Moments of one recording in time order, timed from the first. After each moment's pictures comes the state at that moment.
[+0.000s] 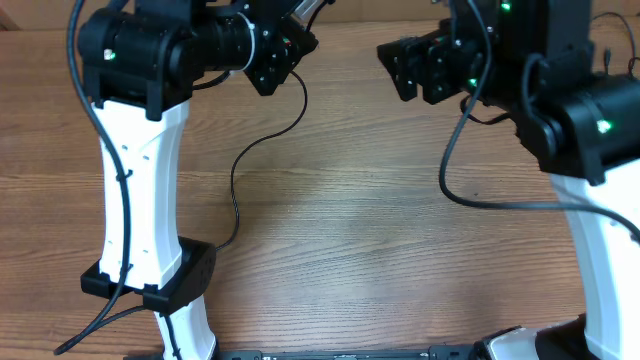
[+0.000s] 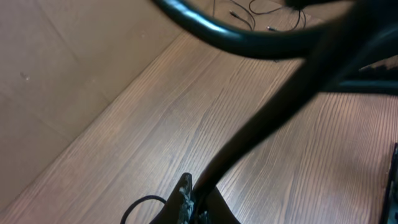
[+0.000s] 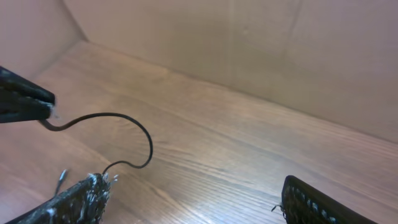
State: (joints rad) left arm -0.28 2.01 2.82 -1.56 0.57 0.44; right arm 0.35 1.60 2.13 -1.11 -0.20 0.01
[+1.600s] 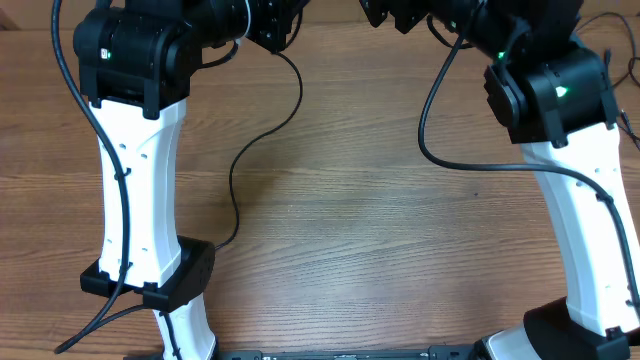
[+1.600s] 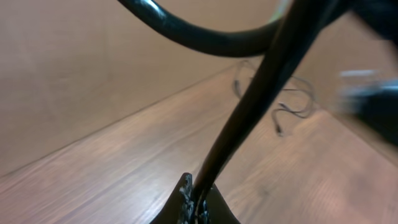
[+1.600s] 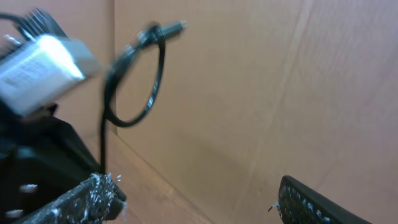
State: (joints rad) left arm -0.27 2.01 2.82 -1.31 0.51 0.00; right arm 0.35 1.68 2.13 -0.49 -0.38 -0.14
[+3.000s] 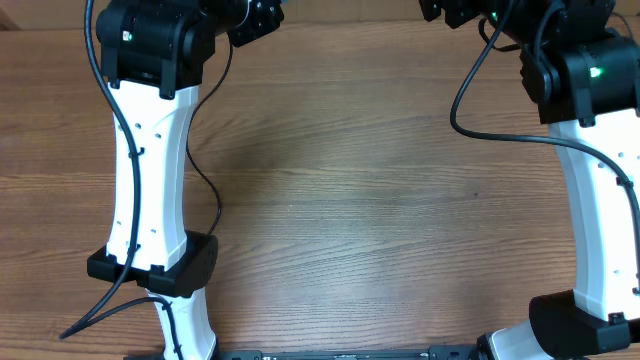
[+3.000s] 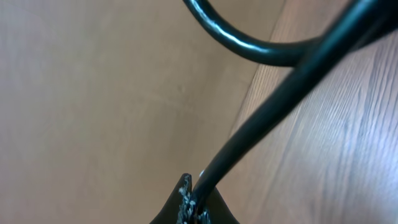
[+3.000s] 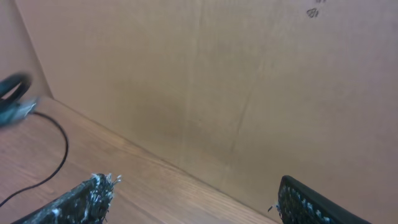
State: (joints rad) left arm -0.27 2.05 2.77 -1.26 0.17 0.98; right arm 0.19 1.70 2.13 -0.68 -0.29 -0.17
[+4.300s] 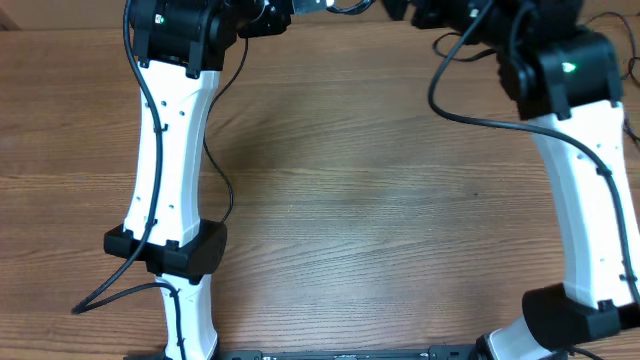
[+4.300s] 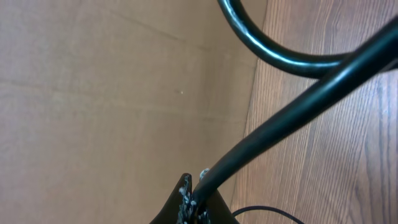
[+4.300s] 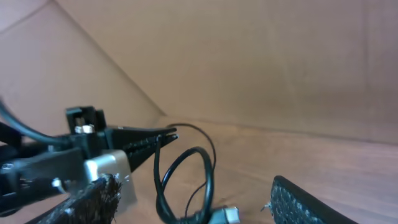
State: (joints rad) left arm -0.28 2.14 2.77 -1.21 0.14 1.20; right arm 0.25 1.74 2.13 -0.70 -0.50 0.43
